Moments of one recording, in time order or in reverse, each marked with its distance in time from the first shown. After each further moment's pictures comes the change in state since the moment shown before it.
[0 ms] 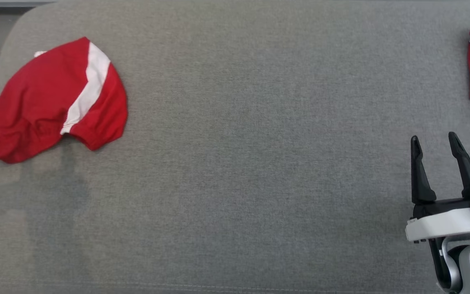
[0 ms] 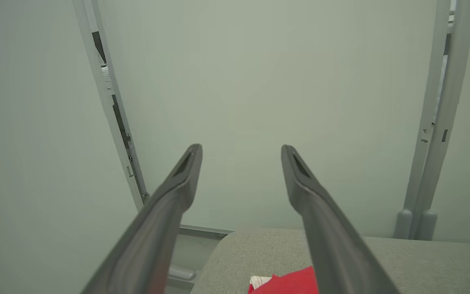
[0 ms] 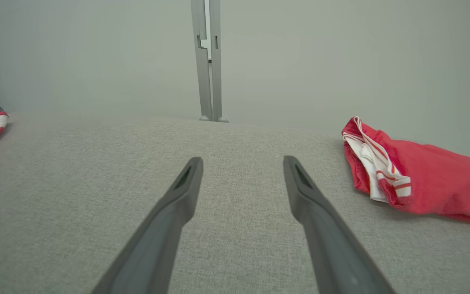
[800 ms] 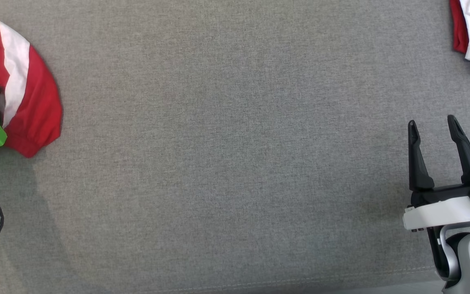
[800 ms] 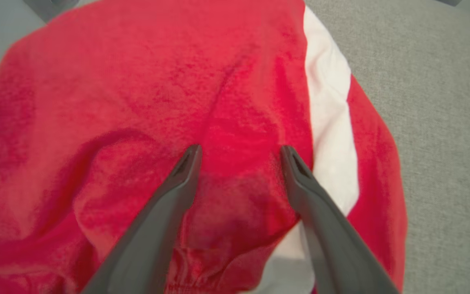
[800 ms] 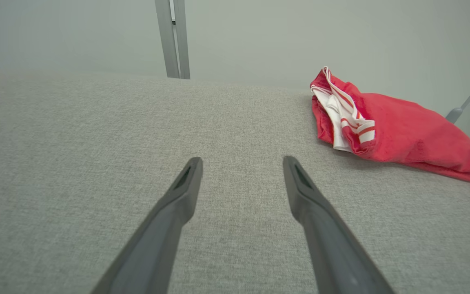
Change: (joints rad) left arm -0.140 0.051 -0.307 0.444 -0.382 -0.003 0.459; right arm -0.040 0.002 0.011 -0.055 -0.032 0.000 0.031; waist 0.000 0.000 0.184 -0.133
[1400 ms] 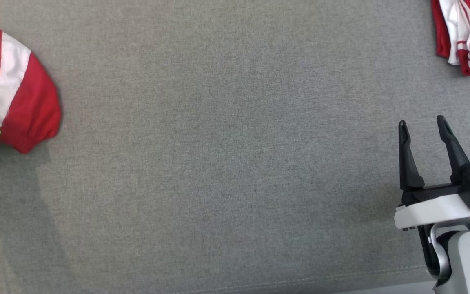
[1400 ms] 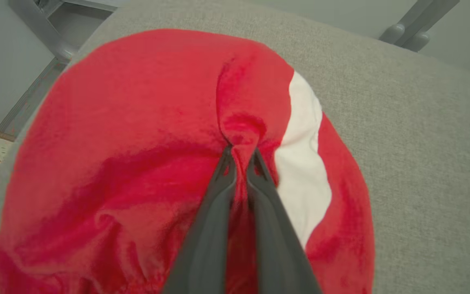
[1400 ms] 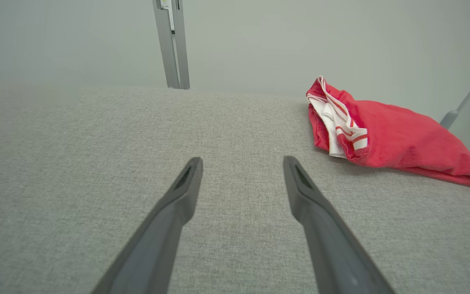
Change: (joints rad) left arm -0.011 0.026 -0.076 0.014 -0.109 0.000 -0.090; right arm -0.024 0.014 0.019 0.043 0.005 0.000 -0.010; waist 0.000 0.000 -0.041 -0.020
